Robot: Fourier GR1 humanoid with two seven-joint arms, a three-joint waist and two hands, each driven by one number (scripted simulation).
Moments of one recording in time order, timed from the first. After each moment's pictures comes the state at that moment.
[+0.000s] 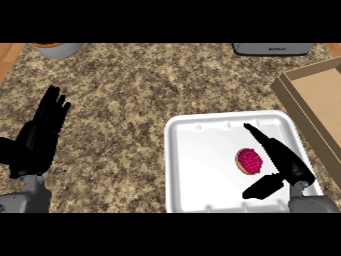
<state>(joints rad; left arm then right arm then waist) -0.10 0.11 0.10 -1.64 0.12 0.07 0.19 -0.07 -0.16 0.07 -1.51 0.59 0.38 0.26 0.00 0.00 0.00</state>
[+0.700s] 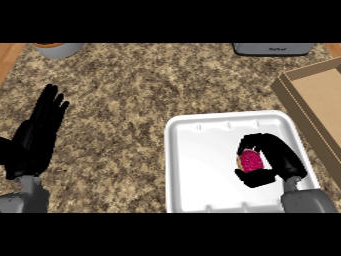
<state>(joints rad) -0.10 0.11 0.10 -1.69 0.11 0.08 0.25 -0.11 -0.18 0.11 -1.44 0.72 0.28 0.13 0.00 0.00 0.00</state>
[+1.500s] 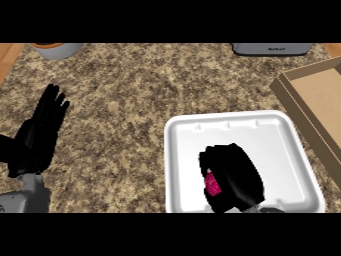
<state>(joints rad) -0.11 0.11 0.11 -1.66 0.11 0.07 0.23 -0.08 -0.11 0.51 -1.72 1.16 0.19 0.26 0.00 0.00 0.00</state>
